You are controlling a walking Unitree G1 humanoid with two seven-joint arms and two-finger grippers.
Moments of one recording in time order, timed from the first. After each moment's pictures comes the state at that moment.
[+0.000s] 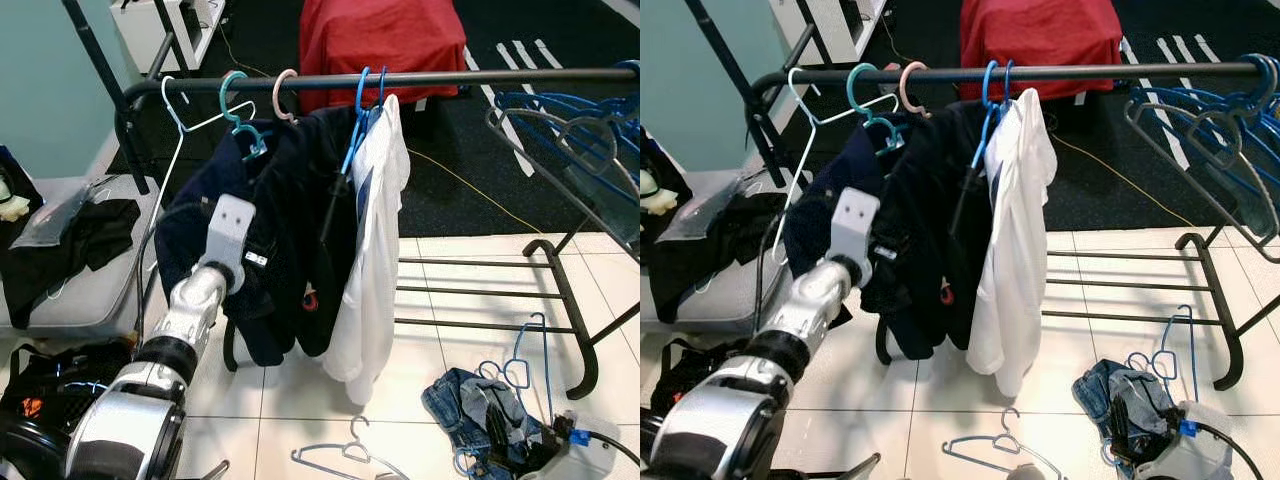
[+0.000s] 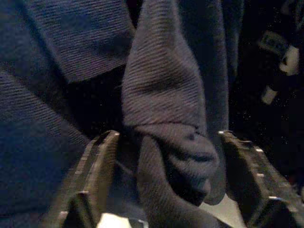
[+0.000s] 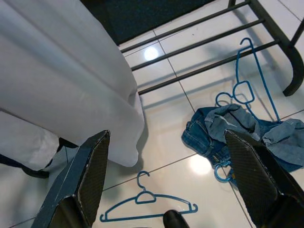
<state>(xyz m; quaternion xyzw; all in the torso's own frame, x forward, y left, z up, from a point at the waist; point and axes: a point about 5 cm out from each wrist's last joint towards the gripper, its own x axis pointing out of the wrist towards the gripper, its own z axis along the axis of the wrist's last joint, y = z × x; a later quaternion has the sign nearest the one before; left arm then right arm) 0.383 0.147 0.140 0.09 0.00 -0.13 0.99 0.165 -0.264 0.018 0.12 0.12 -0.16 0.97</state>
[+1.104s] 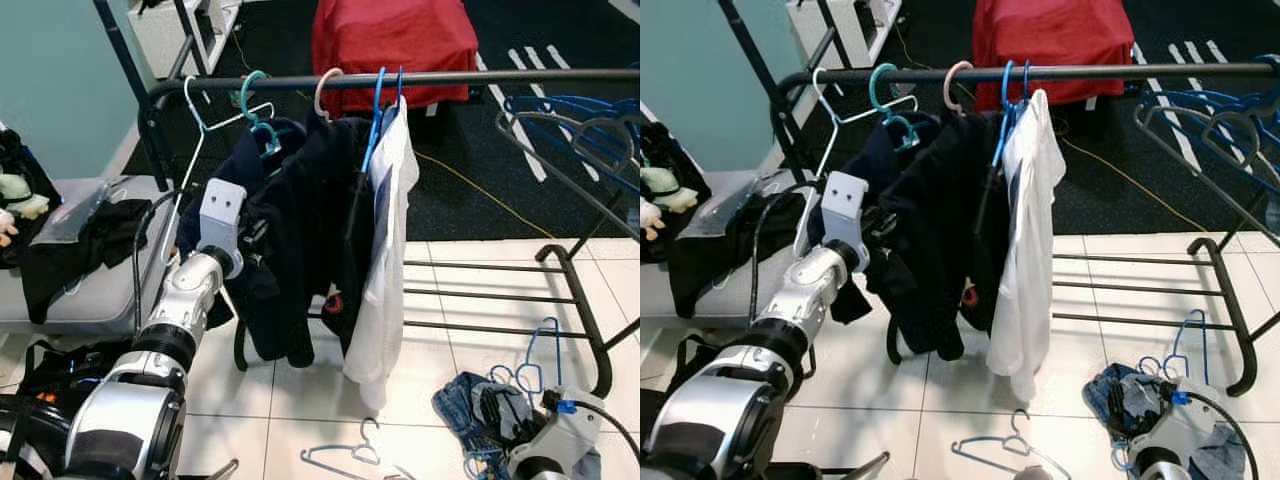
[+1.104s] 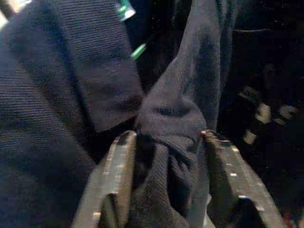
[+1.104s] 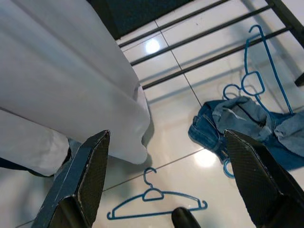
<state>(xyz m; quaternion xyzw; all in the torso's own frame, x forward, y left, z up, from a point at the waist) 0.390 0.143 0.168 0.05 -0.06 -0.18 0.98 0.195 -0.273 0.008 0.13 0.14 -0.17 0.97</state>
